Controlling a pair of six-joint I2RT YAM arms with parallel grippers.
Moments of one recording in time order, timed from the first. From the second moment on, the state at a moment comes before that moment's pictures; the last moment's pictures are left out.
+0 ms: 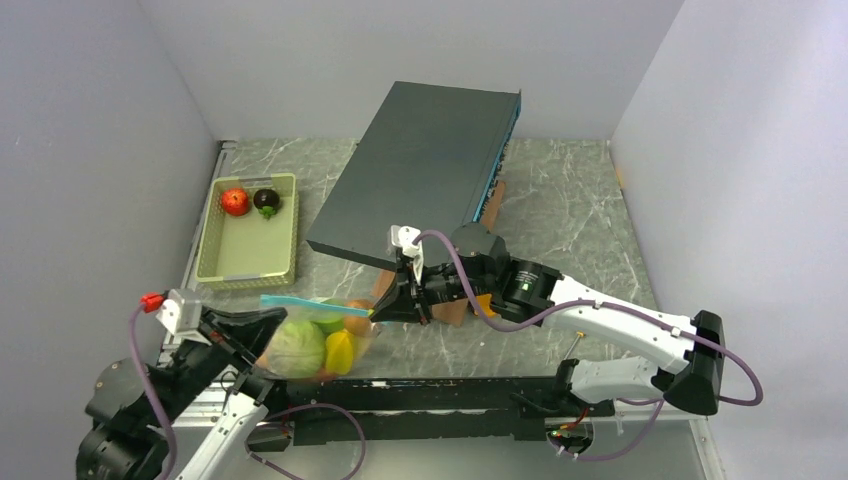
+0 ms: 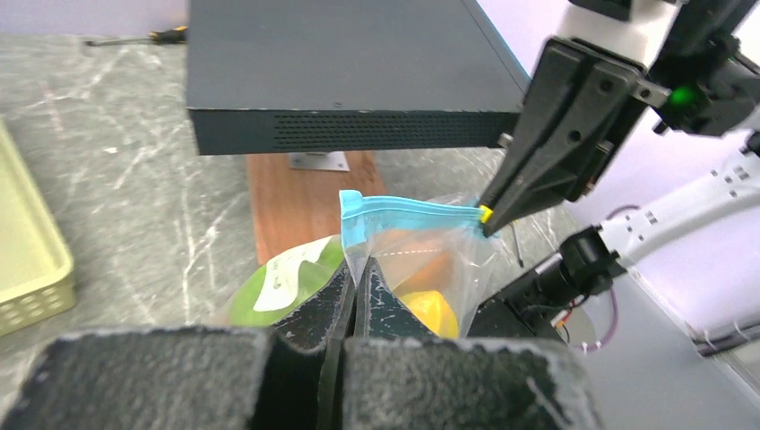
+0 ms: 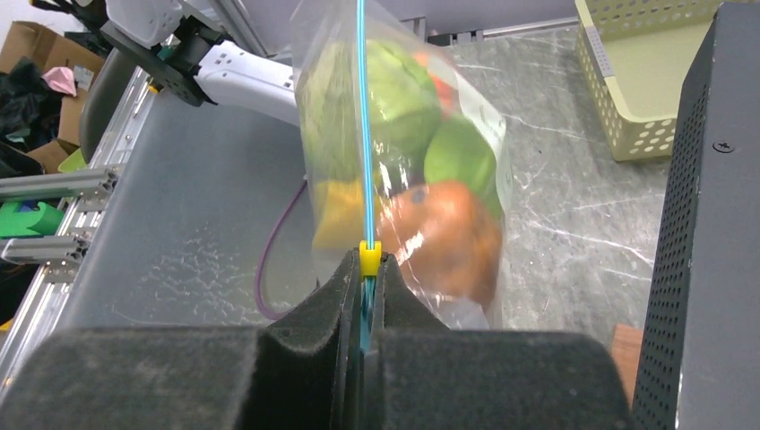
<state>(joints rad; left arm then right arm) -0.43 0.09 0.98 -0.85 0.25 -0.40 1.09 1.20 1.07 -0.10 -0.58 0.11</state>
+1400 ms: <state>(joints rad) -0.47 0.13 1.04 -0.97 -0.08 -0.41 1.09 0.99 0.96 -0.25 -0.42 0.04</state>
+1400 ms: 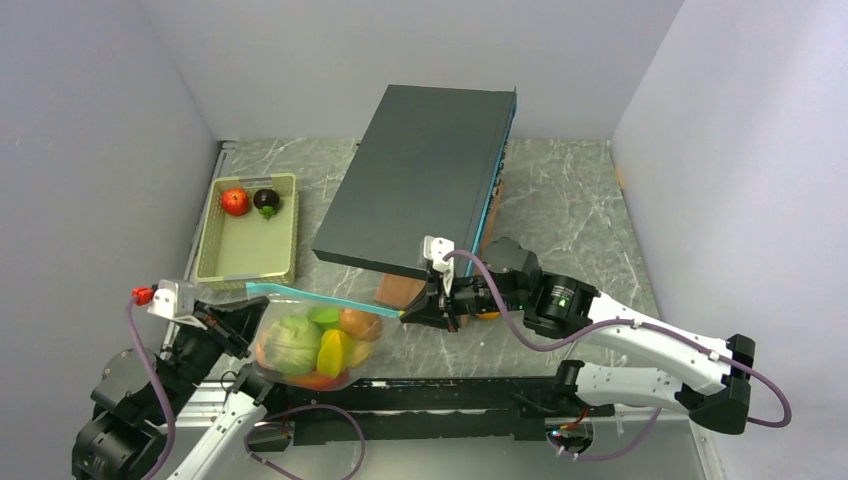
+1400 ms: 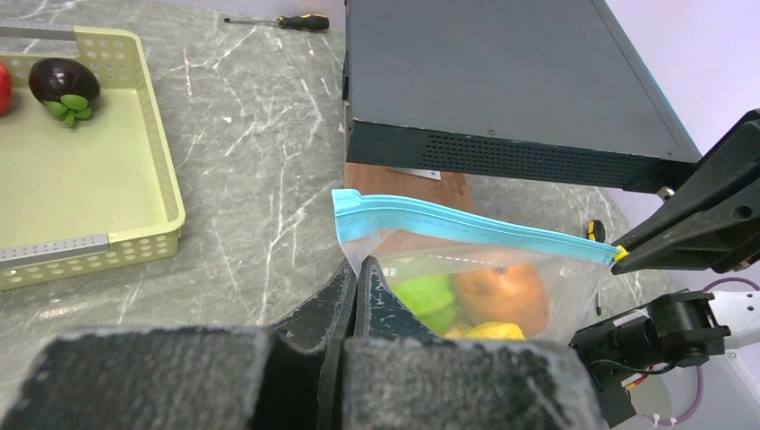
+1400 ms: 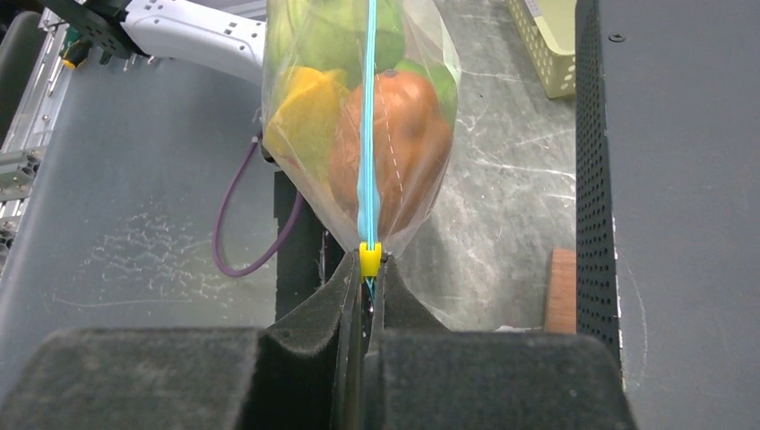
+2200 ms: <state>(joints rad) -0.47 0.19 0.97 -1.06 -0.32 -0.66 1.12 1.21 1.15 -0.26 -0.35 0.18</state>
